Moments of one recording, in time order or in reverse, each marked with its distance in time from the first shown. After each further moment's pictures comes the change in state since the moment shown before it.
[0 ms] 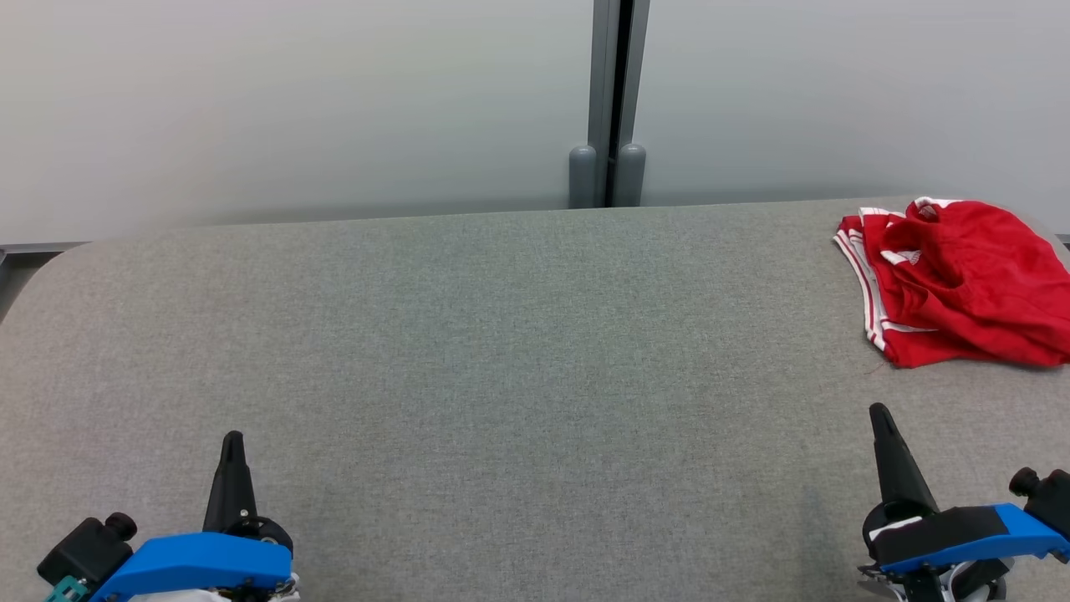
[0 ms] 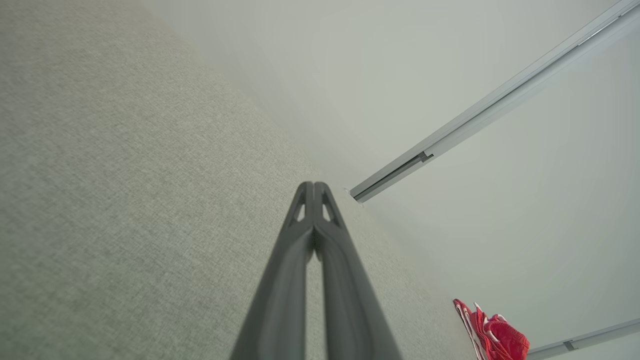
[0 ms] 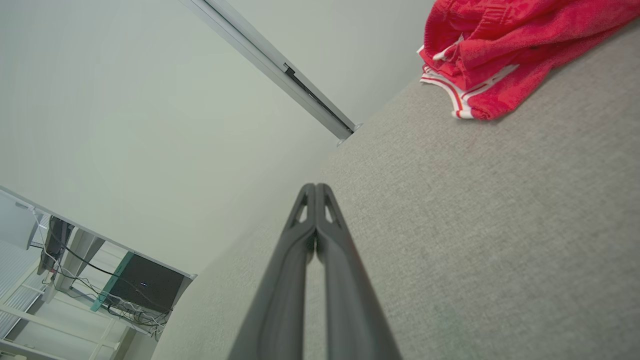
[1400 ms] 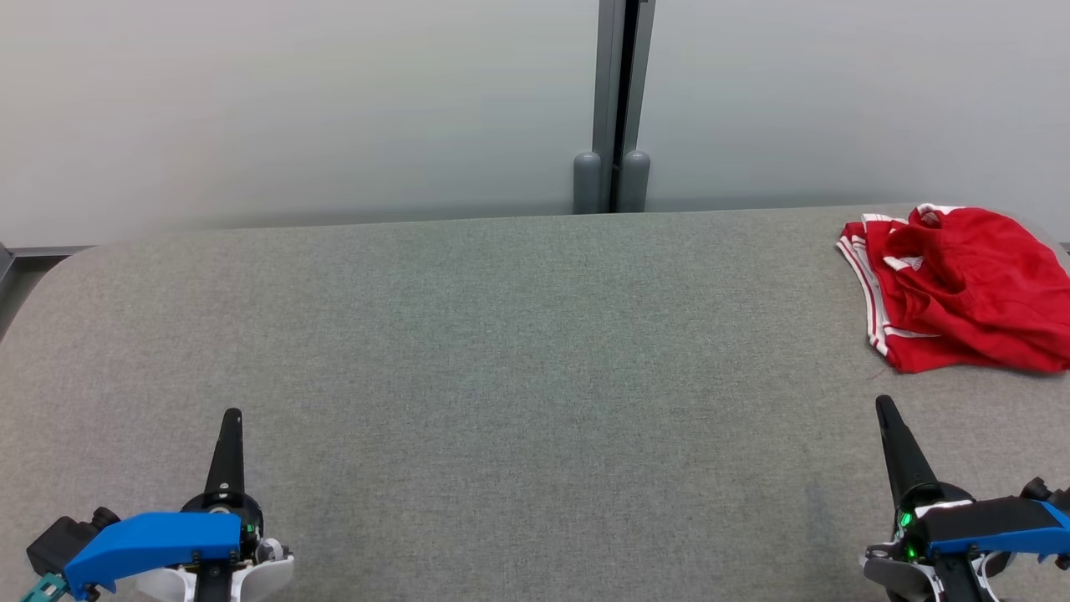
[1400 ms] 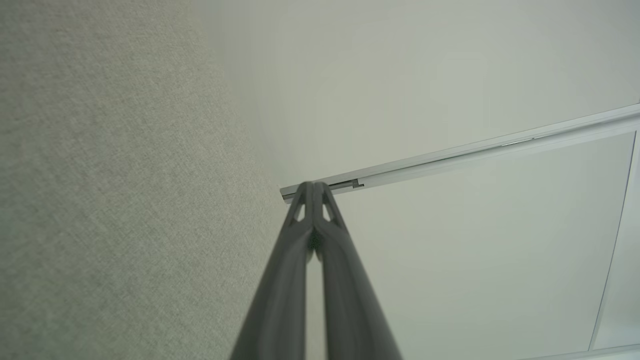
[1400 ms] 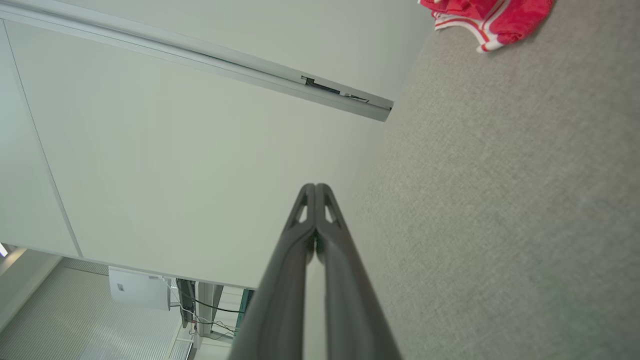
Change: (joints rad) left arm -0.046 0.000 0.031 -0.006 -0.466 -0.014 0.117; right arm -0.029 0.000 -0.025 0.016 0.464 0.000 0.093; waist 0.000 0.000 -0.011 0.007
